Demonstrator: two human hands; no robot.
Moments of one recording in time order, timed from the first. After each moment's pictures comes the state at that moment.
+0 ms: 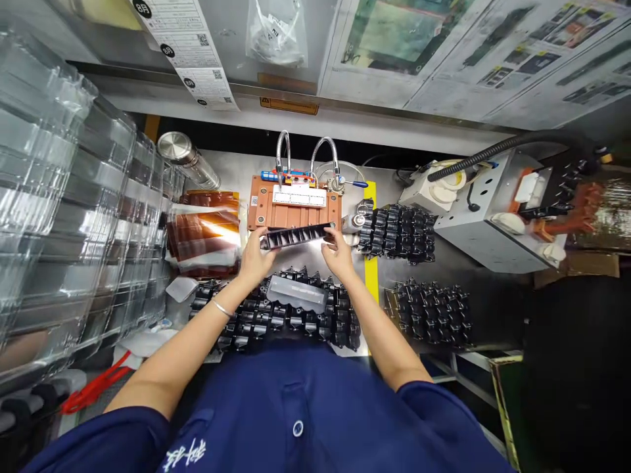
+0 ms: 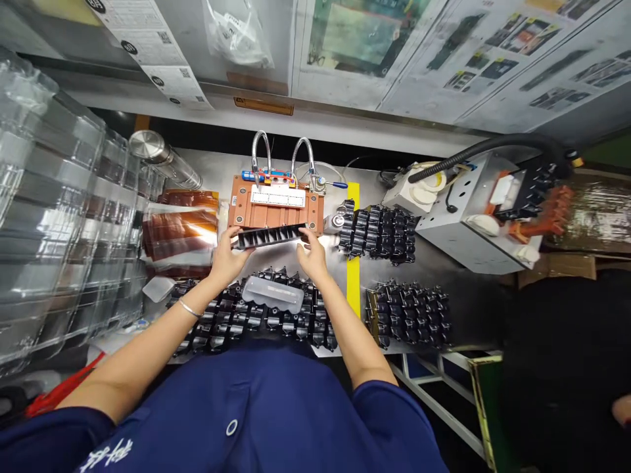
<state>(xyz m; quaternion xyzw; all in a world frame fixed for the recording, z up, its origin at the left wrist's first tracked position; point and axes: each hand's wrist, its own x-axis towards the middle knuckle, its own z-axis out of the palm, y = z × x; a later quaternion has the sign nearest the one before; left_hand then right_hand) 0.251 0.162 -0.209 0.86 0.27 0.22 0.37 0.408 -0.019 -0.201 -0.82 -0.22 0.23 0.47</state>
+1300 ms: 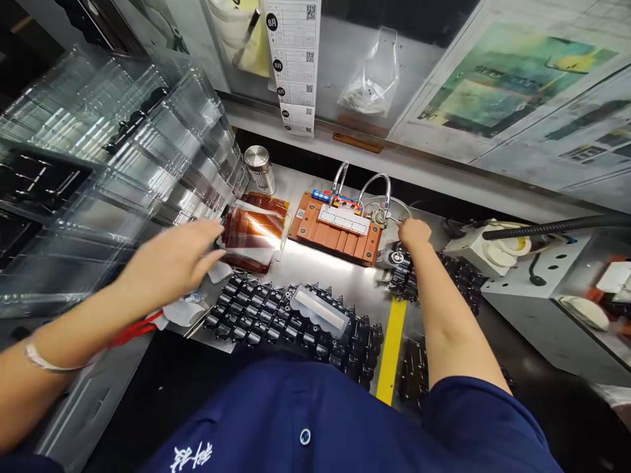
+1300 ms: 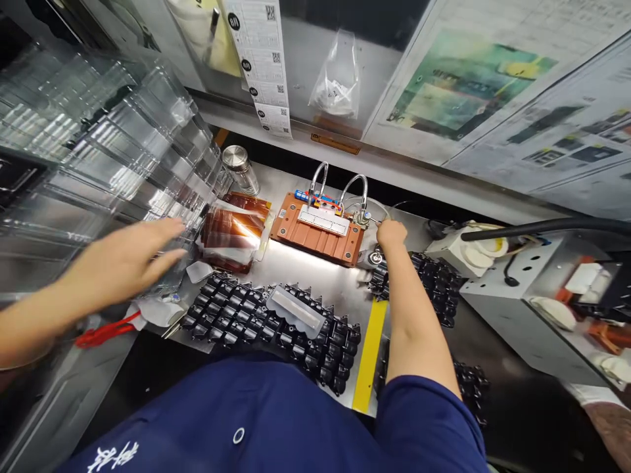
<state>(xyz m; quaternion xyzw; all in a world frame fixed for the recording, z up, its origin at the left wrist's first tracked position) 0.118 0.261 -0.024 0.96 0.27 0.03 0.08 0.590 0.045 -0.181 -0.94 -0.26 0.17 -0.14</state>
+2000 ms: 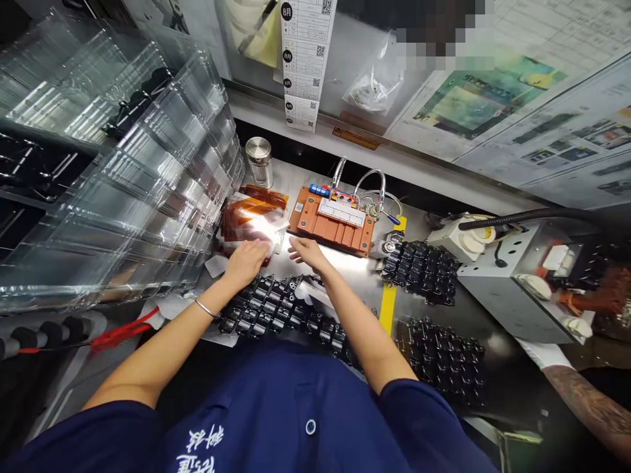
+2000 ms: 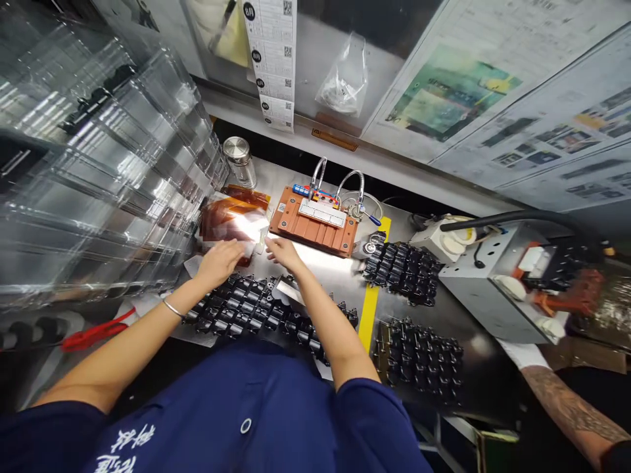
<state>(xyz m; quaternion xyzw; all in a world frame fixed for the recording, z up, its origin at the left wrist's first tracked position) 0.124 0.221 -0.197 0.94 0.25 0.07 0.21 0.320 0.119 -0.166 -0.73 -0.21 0.55 0.35</state>
